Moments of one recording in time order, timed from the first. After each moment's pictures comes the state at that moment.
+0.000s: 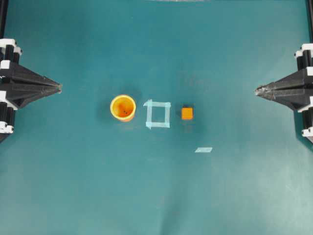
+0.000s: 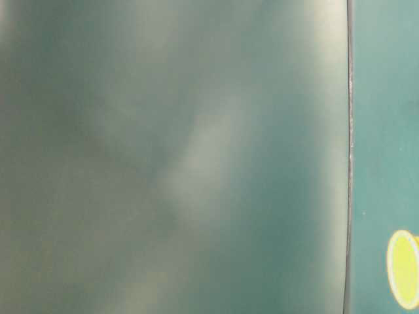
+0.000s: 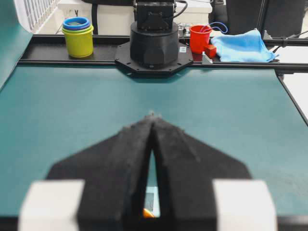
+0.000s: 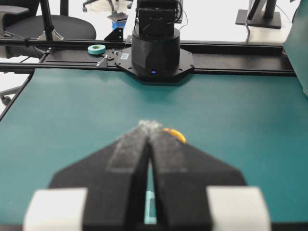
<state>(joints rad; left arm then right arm) 0.00 -0.96 1.17 0.00 -0.29 0.00 0.00 -0.96 1.19 0.00 -0.29 0.00</state>
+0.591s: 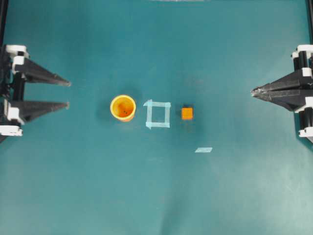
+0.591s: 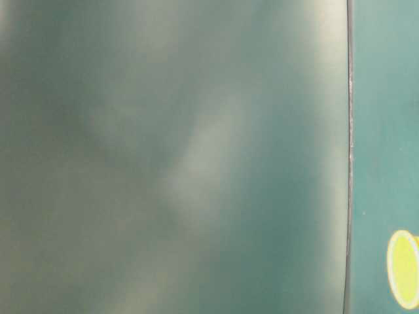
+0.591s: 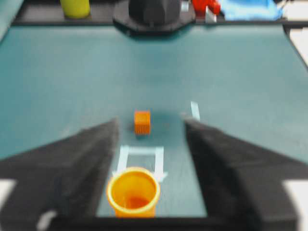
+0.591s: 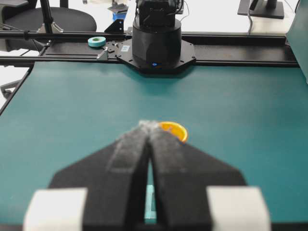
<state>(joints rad) 0.00 -0.87 1.19 0.01 -0.25 0.01 0.00 -0.94 1.19 0.00 -0.29 0.01</state>
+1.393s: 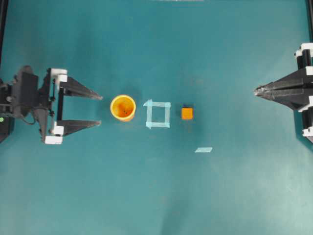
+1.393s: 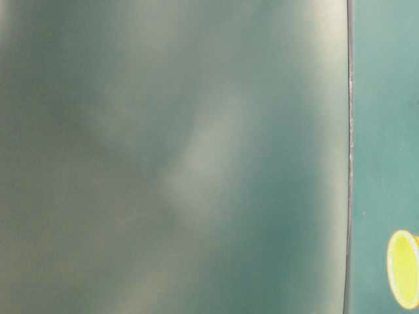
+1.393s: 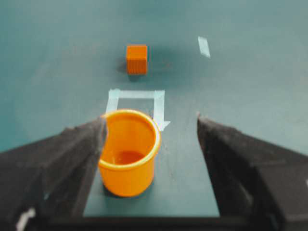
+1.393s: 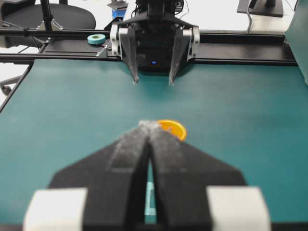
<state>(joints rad) 0.00 -0.25 1.28 0.01 -0.88 0.02 0.00 -0.97 1.17 0.00 -0.22 0.00</state>
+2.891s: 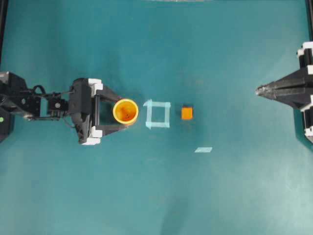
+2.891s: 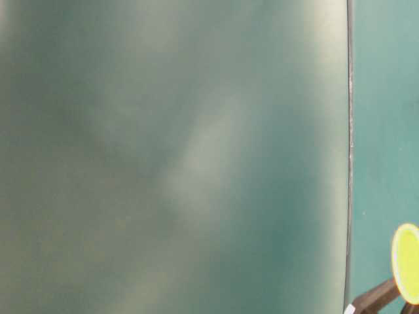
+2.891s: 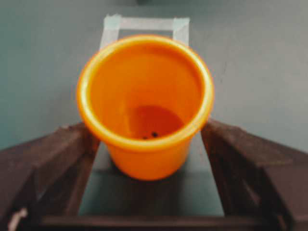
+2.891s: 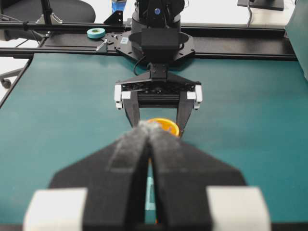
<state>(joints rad) 0.03 0.23 1.08 0.01 -0.98 0.02 0.00 -0.98 1.15 0.00 -0.16 0.00</state>
